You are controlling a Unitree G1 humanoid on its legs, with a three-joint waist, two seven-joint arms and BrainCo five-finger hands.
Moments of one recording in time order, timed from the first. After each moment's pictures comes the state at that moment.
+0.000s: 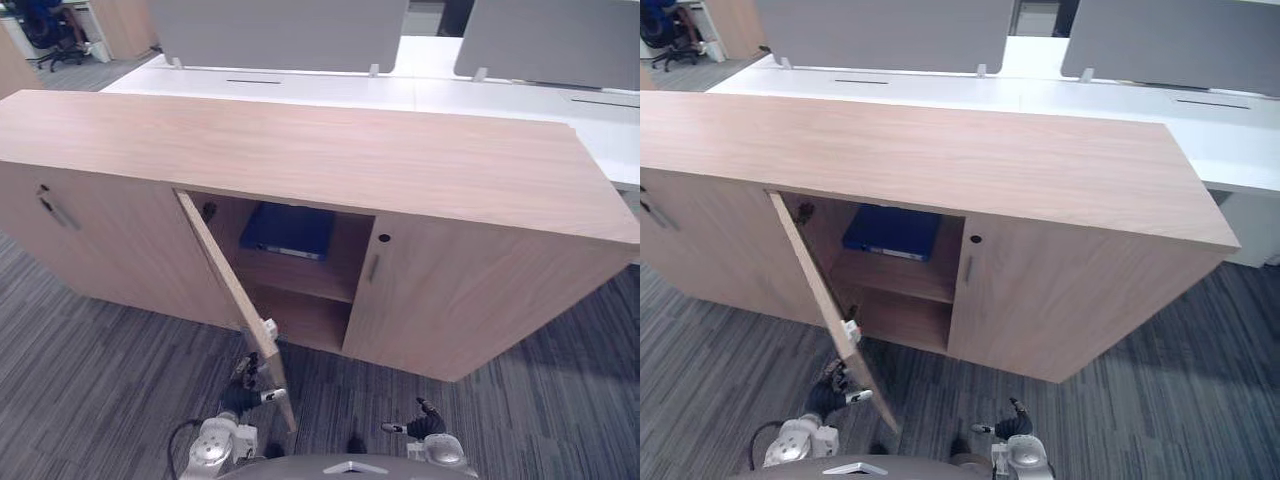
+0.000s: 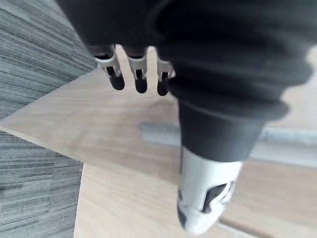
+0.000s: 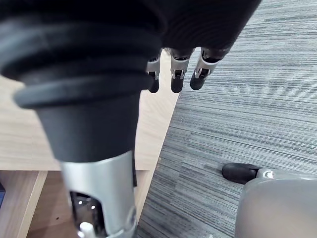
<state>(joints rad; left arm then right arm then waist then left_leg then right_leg) 0.26 0.08 -0.24 0.44 -0.11 -0.10 0.02 0.11 -0.10 -0.08 0.88 -0.15 -0.02 -0.18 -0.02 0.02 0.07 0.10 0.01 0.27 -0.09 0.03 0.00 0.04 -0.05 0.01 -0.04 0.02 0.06</state>
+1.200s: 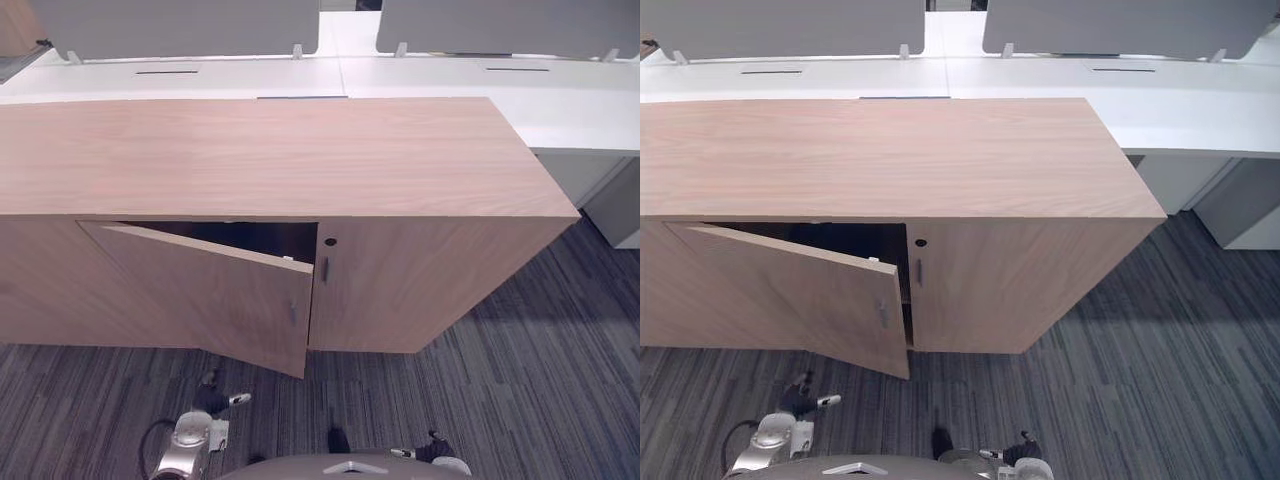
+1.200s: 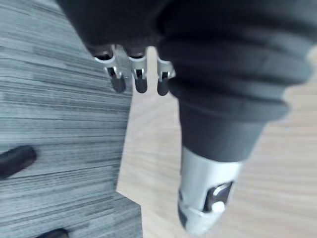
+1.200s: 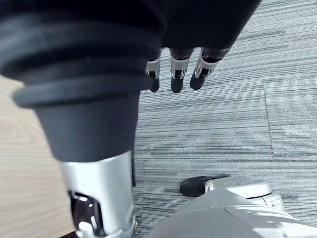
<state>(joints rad) 0.08 0.14 -0.06 0.89 -0.05 -0.05 0.12 0.10 -0.11 -0.13 1.01 -0.10 0.01 -0.19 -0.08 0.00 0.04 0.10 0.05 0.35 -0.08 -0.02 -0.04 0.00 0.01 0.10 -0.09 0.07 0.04</state>
